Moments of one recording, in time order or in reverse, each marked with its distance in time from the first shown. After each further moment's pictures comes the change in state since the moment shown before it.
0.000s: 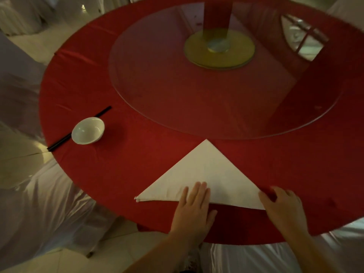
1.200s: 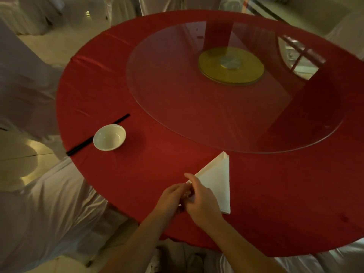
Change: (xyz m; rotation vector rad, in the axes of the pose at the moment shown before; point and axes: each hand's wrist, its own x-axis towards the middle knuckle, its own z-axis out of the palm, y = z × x) left_hand -0.007 -0.110 -0.078 -1.585 -0.068 -0.654; right_hand -0.099 -0.211 0.066 0.461 -0.282 -0.667
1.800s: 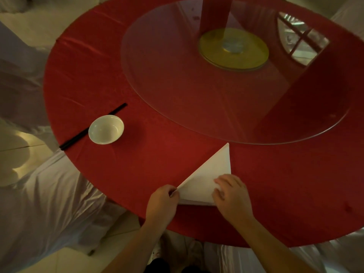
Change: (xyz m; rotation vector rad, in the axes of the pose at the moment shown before) left_hand 0.011 -0.029 -0.034 0.774 0.309 0.197; right_hand -0.003 0.072 -0.026 -0.514 0.190 0.005
